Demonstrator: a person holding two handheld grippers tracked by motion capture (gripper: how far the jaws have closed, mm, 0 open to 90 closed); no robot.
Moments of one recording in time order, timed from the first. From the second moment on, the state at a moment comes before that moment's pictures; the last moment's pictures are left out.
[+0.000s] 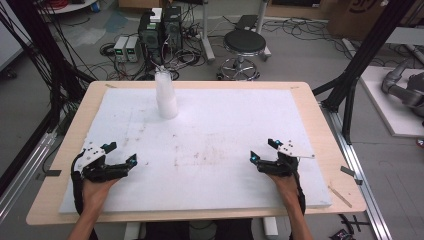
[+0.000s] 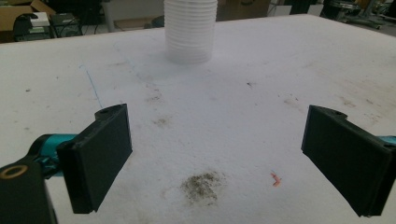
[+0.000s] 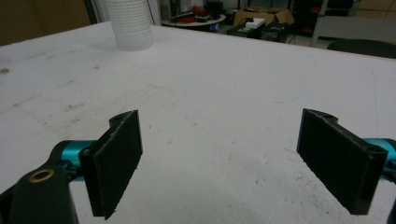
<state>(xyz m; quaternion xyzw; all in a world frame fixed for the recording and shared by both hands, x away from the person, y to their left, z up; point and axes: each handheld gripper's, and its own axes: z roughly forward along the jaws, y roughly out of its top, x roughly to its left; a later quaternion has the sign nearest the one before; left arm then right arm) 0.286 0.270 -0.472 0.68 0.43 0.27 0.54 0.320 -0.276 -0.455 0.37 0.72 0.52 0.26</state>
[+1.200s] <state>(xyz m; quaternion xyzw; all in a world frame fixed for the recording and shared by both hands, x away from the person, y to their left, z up) 0.332 0.274 -0.399 0.69 0.37 0.26 0.56 0.326 -0.277 -0.455 0.38 0.73 0.52 0.22</state>
